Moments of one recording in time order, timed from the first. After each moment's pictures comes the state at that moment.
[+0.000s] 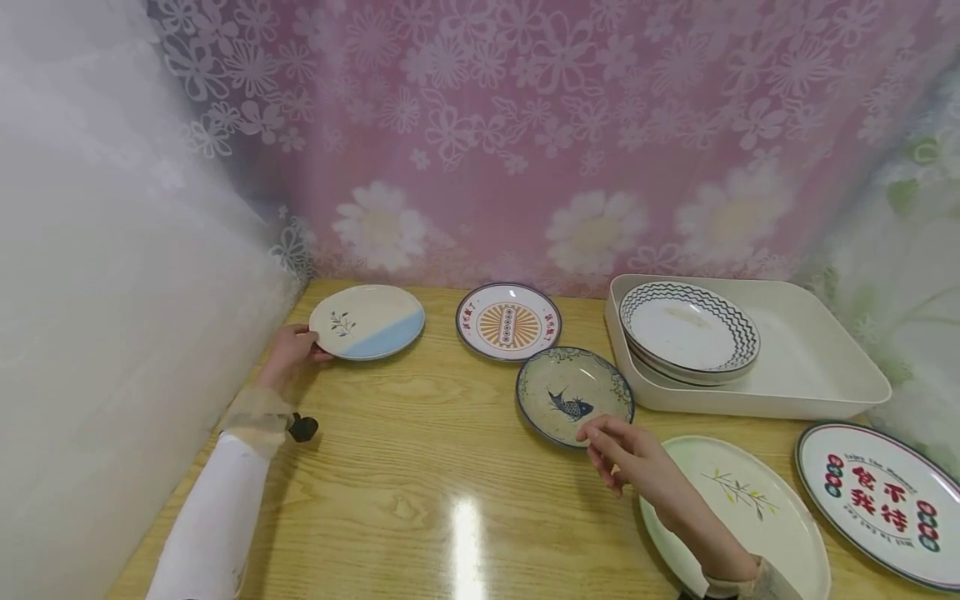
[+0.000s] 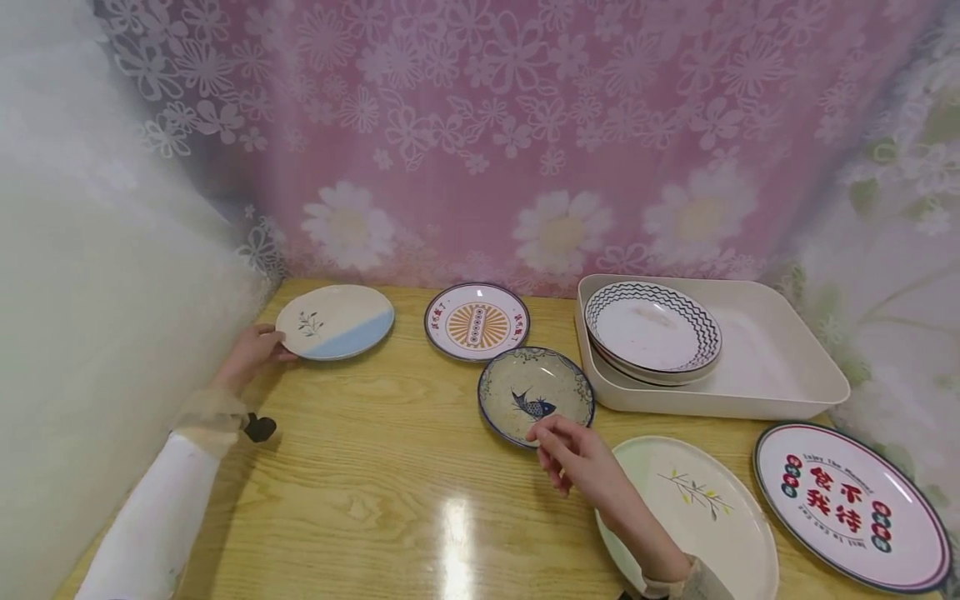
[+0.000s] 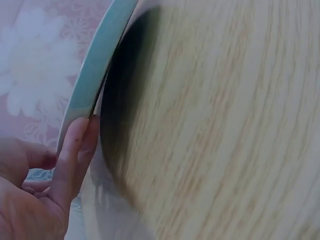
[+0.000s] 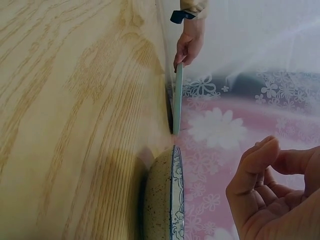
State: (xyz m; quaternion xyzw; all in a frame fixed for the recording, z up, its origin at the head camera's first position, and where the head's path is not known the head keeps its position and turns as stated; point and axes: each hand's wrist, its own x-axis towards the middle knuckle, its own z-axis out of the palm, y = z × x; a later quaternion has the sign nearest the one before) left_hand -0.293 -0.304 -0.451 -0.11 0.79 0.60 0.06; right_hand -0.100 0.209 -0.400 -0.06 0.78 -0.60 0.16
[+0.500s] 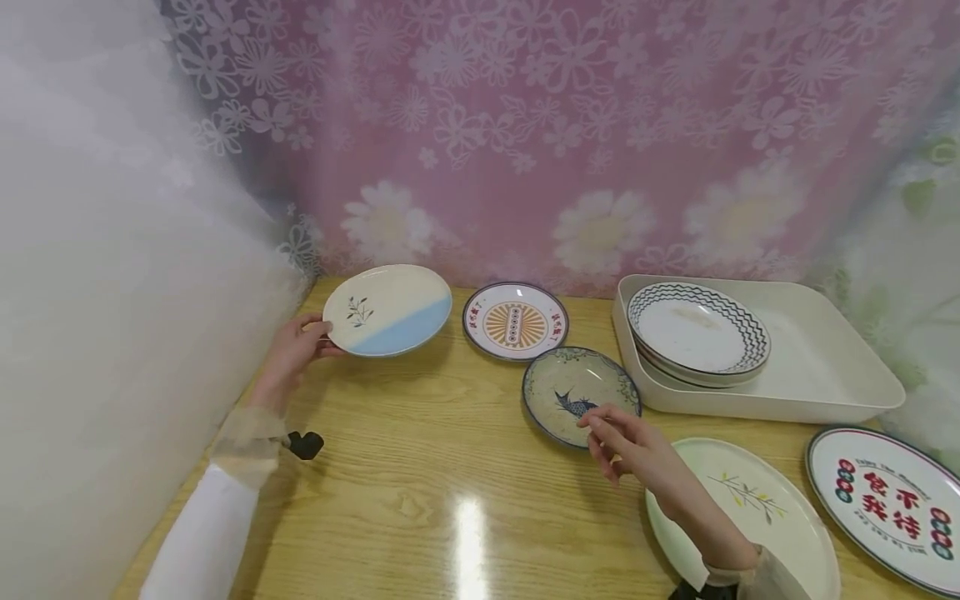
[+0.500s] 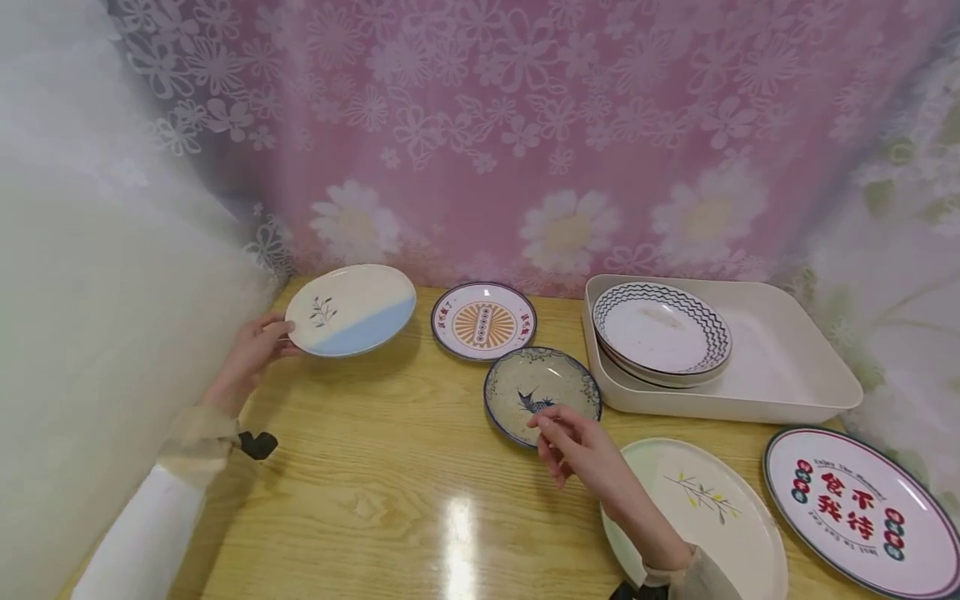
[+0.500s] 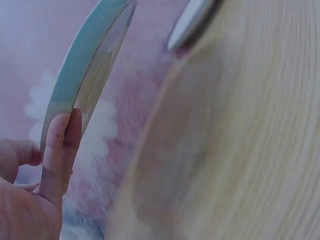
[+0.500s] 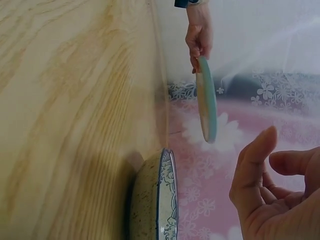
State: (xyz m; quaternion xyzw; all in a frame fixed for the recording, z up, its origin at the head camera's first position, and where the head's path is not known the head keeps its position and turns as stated) left_hand -0.255 -0.280 -0.419 -0.06 0.73 0.68 0.01; right_hand -0.111 0.205 -0.396 -0.08 0.77 -0.61 0.16
